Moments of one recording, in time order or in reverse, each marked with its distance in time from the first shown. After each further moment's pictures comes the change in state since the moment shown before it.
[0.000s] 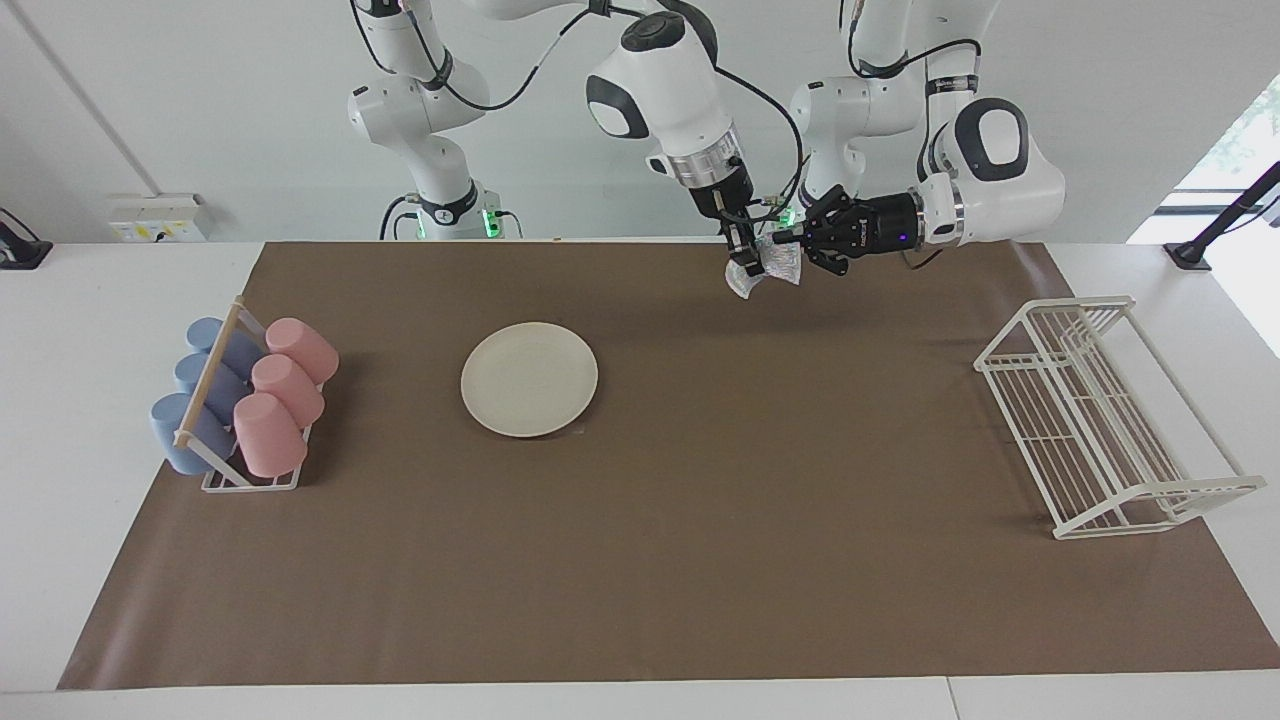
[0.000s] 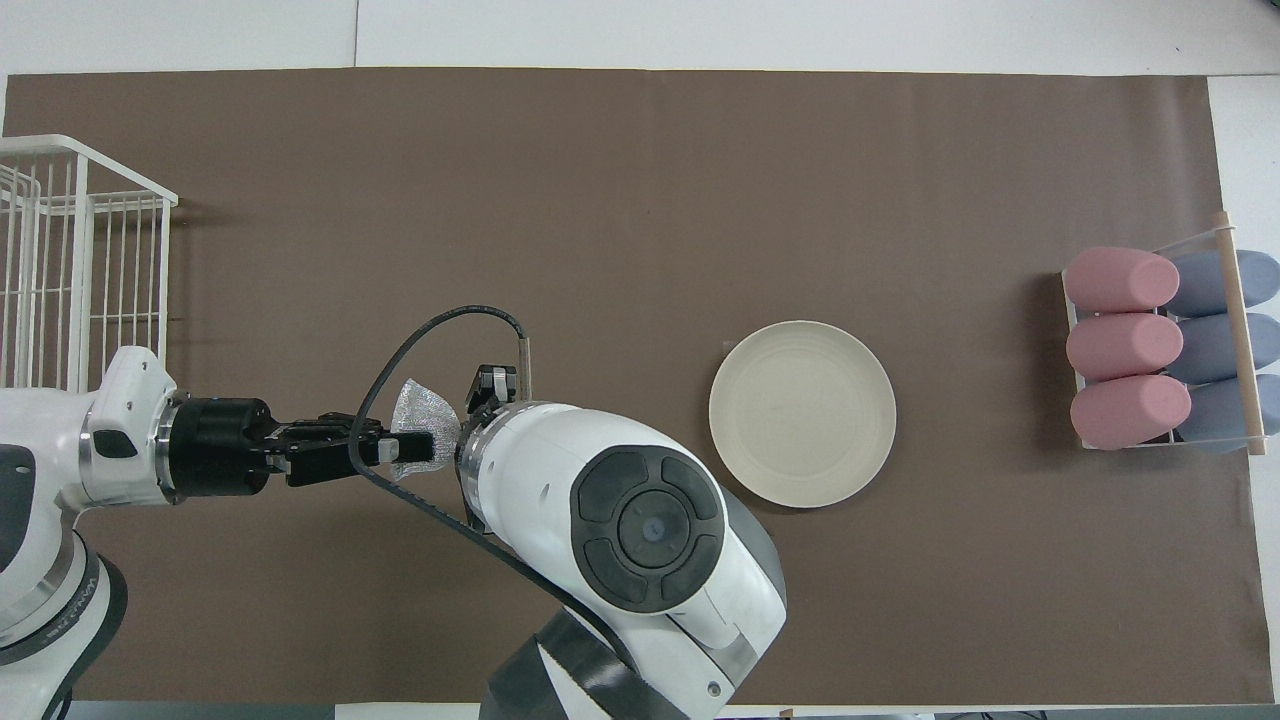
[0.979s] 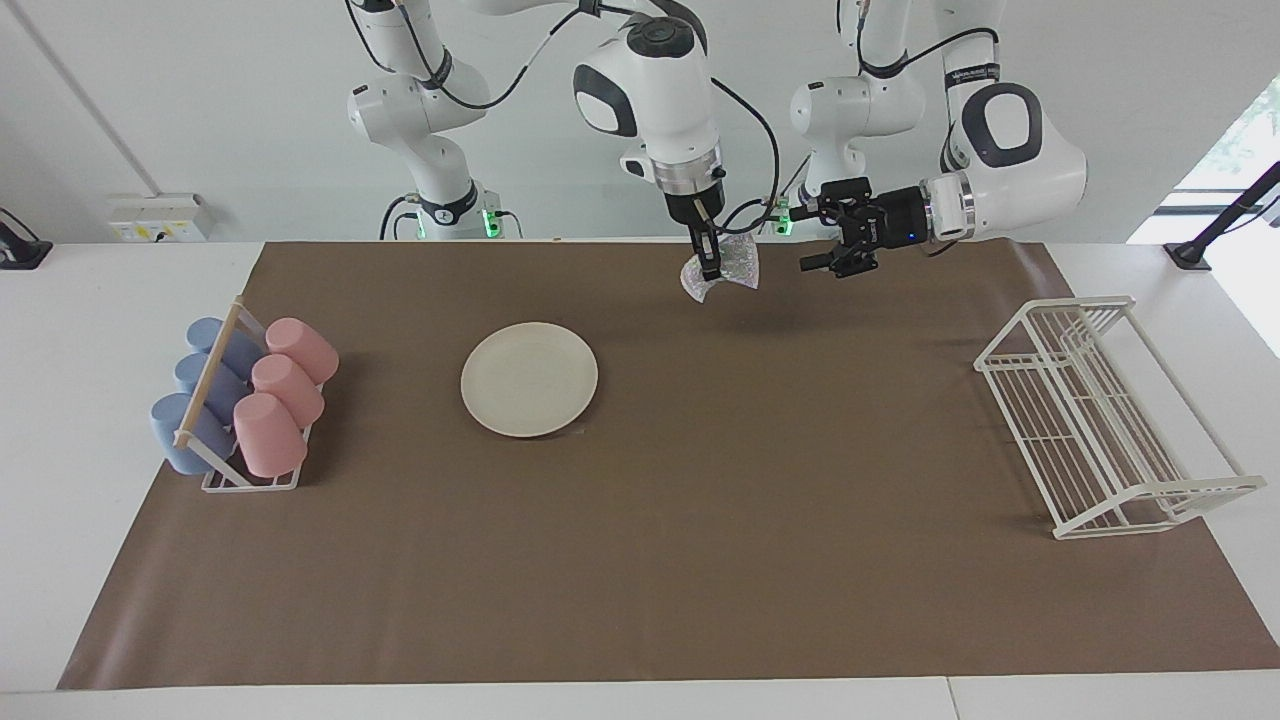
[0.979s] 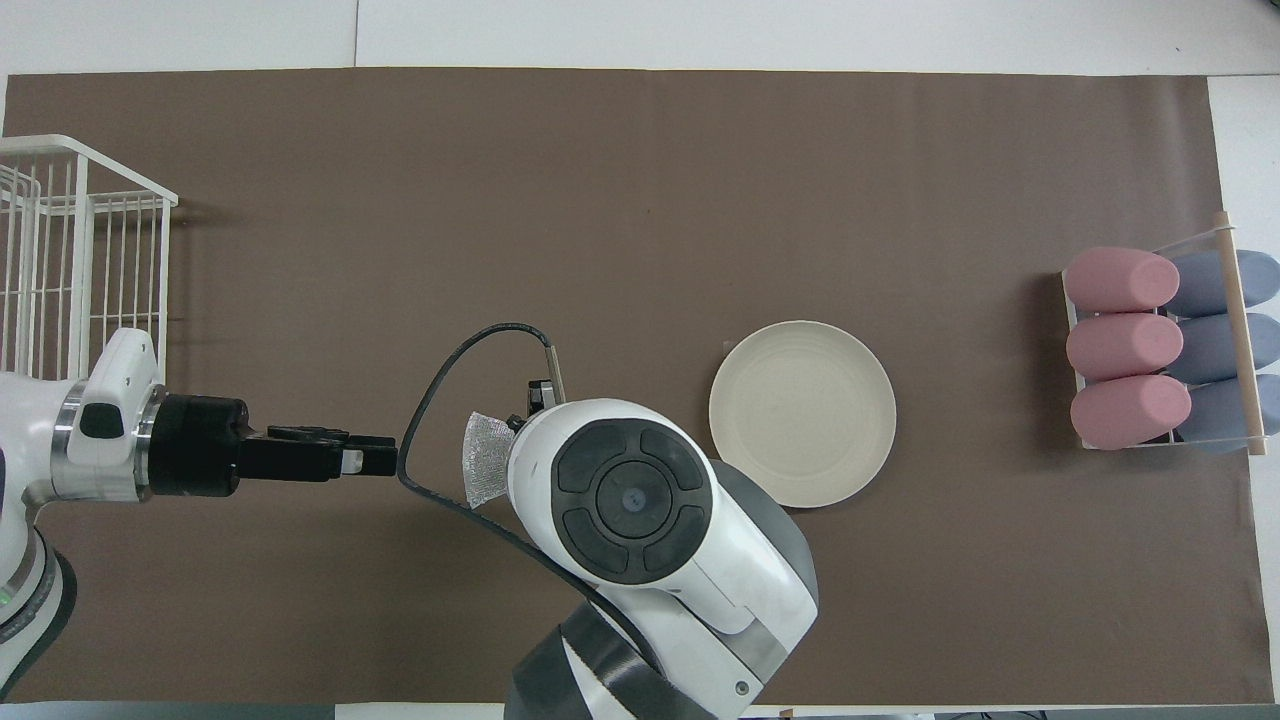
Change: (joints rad) left arm 0.025 -0.007 0.003 0.056 0.194 -0.006 -0.201; right arm -0.034 -0.026 -0.002 -0.001 -0.090 -0.225 -0.111
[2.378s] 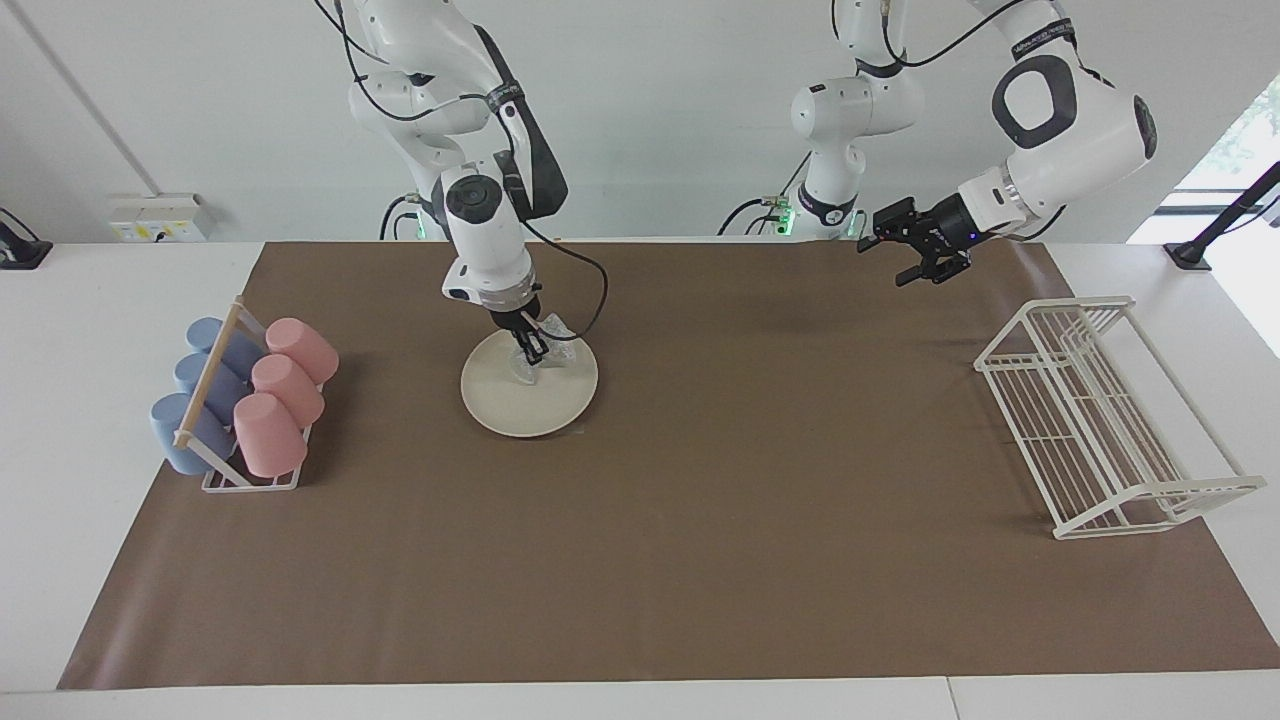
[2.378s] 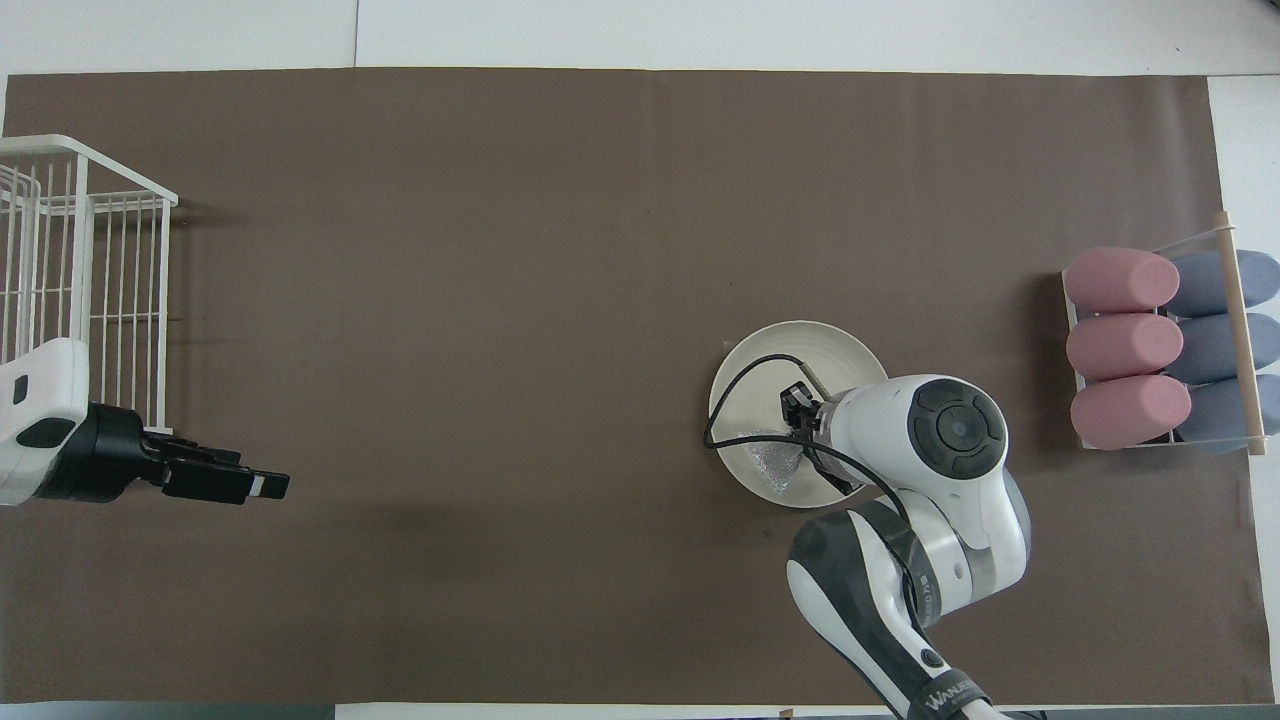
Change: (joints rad) left arm 0.082 -0.004 -0.010 0.104 0.658 0.042 -0.036; right arm -0.393 -0.144 -0.005 -0.639 0.044 0.318 -0.890
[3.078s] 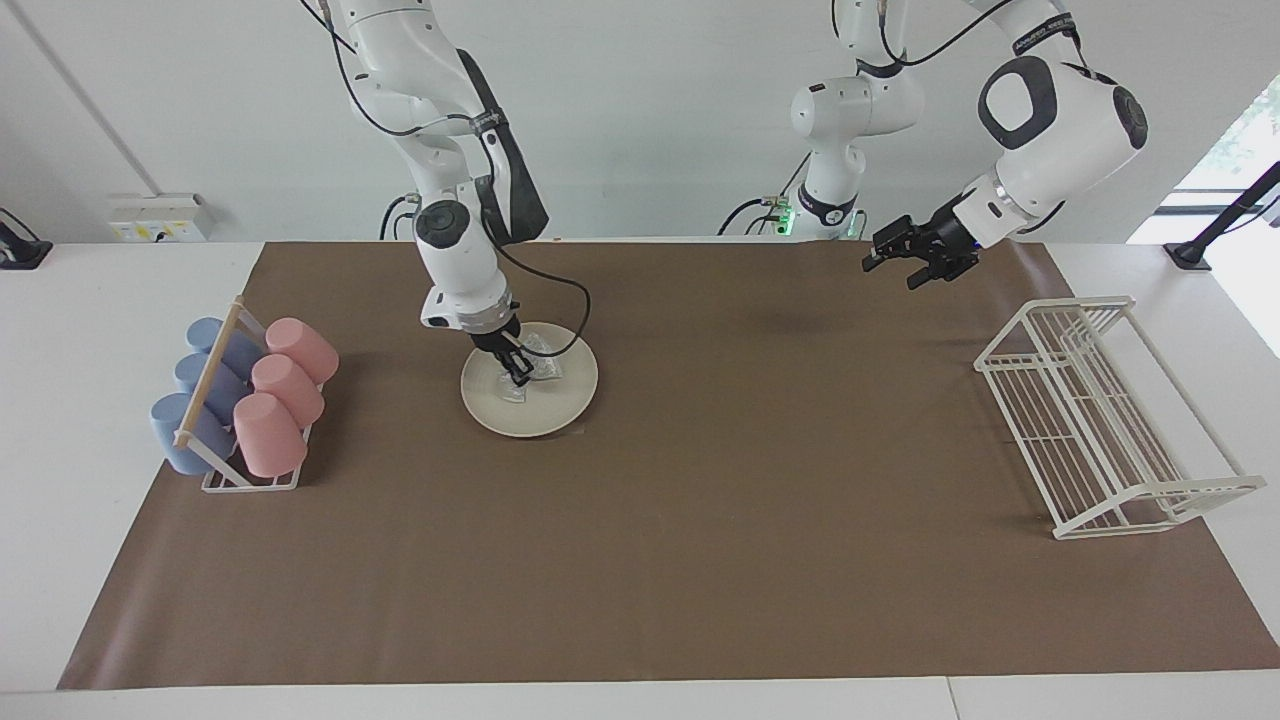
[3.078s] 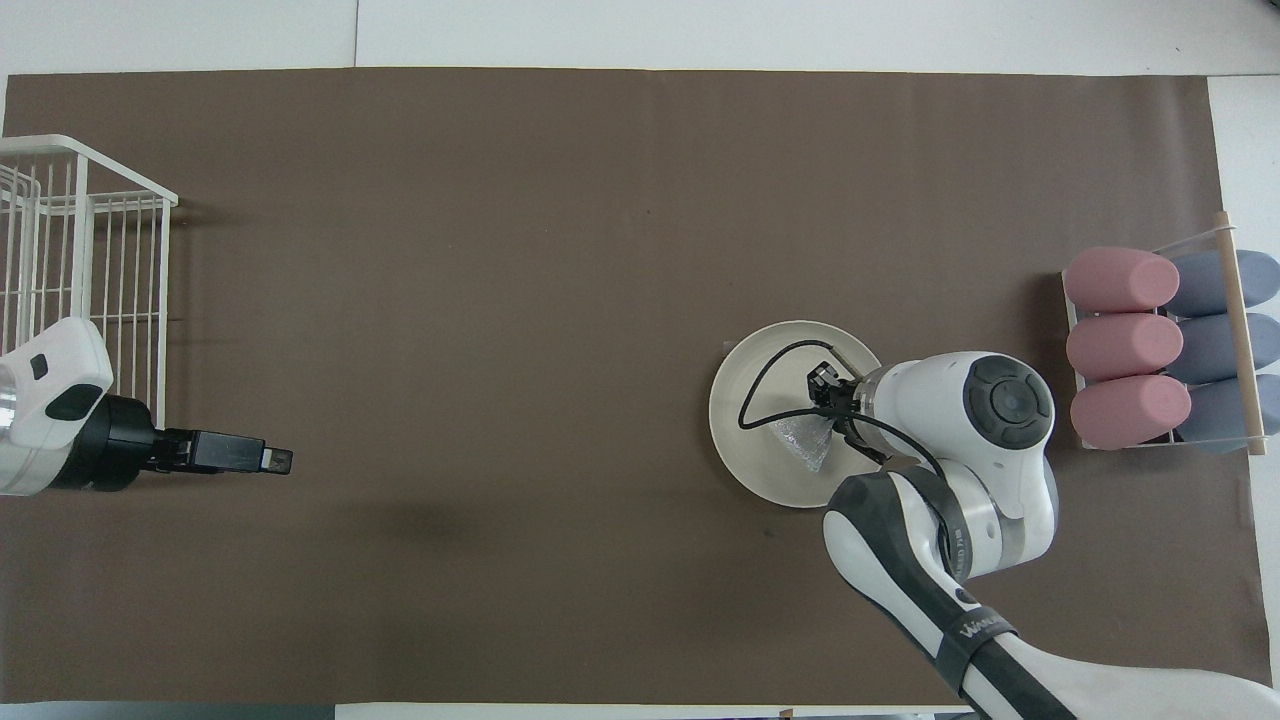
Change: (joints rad) left arm -0.016 0.000 -0.020 0.003 0.070 0.066 -0.277; right arm -0.131 0.069 -0.002 -0.002 0.009 0.091 -0.296
